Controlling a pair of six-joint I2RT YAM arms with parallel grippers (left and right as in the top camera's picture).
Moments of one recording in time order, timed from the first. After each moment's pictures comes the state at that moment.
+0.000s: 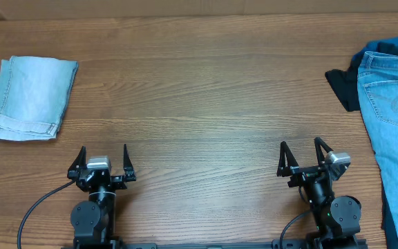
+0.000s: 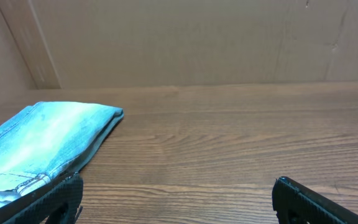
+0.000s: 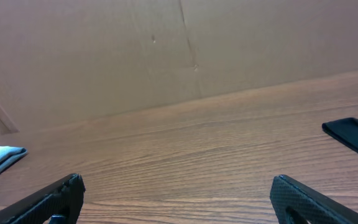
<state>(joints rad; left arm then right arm) 0.02 0.02 0.01 -0.07 -0.05 0.03 0.16 0.01 0.02 -0.03 -0.04 0.28</state>
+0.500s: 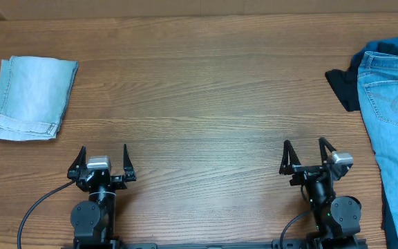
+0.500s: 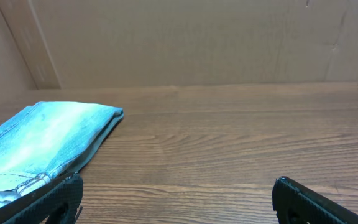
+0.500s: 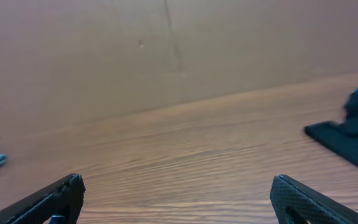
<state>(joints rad) 0.02 0.02 0.01 -0.07 -0.05 0.03 0.16 0.01 0.02 -0.03 0.02 0.24</state>
